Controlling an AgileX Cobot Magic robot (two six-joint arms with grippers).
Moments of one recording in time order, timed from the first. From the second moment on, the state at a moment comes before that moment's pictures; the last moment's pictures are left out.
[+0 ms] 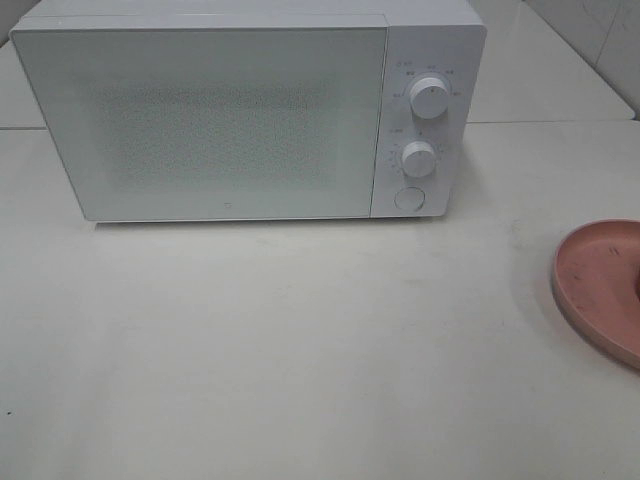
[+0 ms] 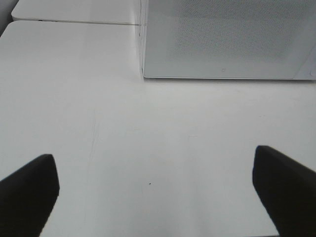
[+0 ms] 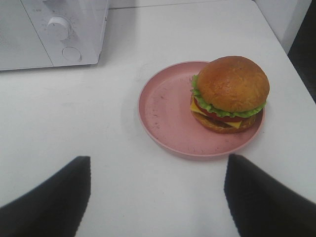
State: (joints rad) left arm 0.08 -0.01 -0.50 -0.17 1.04 0.13; right arm 0.05 0.00 -0.51 -0.07 1.04 0.14
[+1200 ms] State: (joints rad) left arm 0.08 -0.01 -0.50 -0.17 1.04 0.13; right arm 0.05 0.11 -0.53 -0.07 0.87 0.14
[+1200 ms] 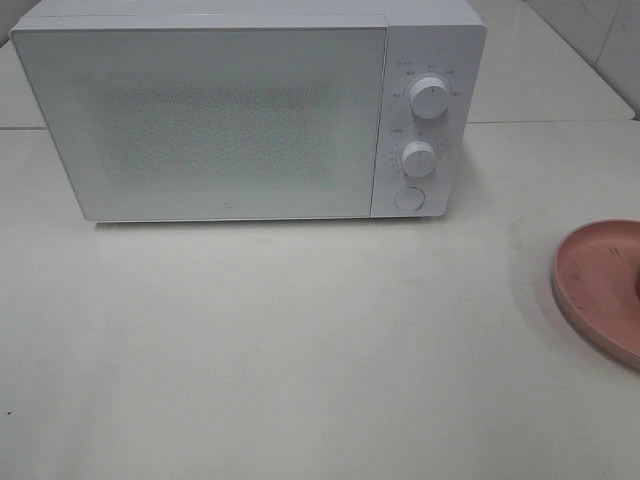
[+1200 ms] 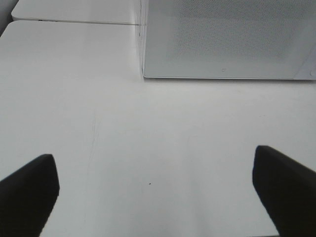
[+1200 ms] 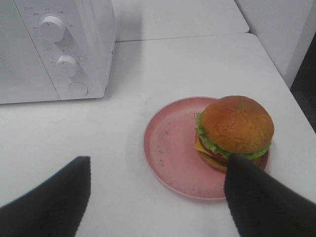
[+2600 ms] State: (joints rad) left arm 0.08 -0.01 -0.50 -0.17 1.04 0.13; right arm 0.05 0.69 -0.46 -0.07 0.20 0.14
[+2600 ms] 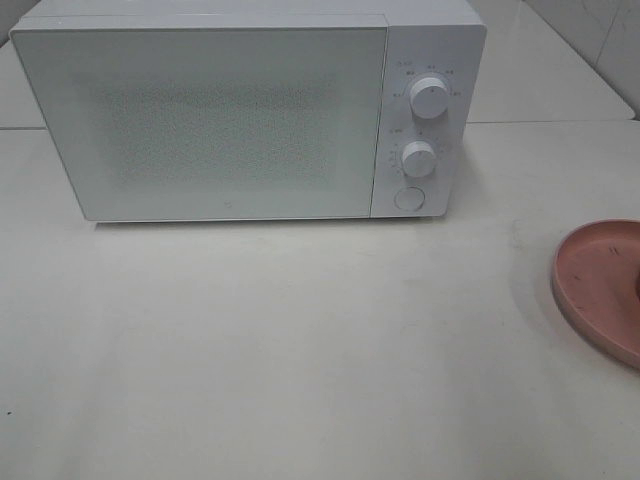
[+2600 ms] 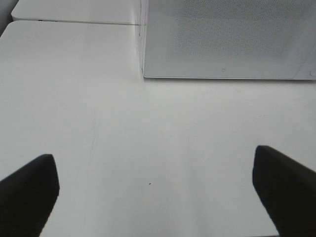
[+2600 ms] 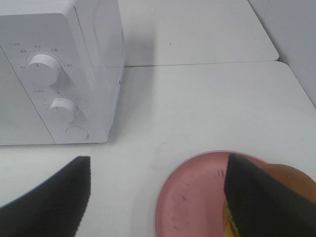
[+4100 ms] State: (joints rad) left arm 0.08 -0.01 -0.50 -0.17 1.04 0.13; right arm 0.45 1.41 -0.45 0.57 -0.74 -0.37
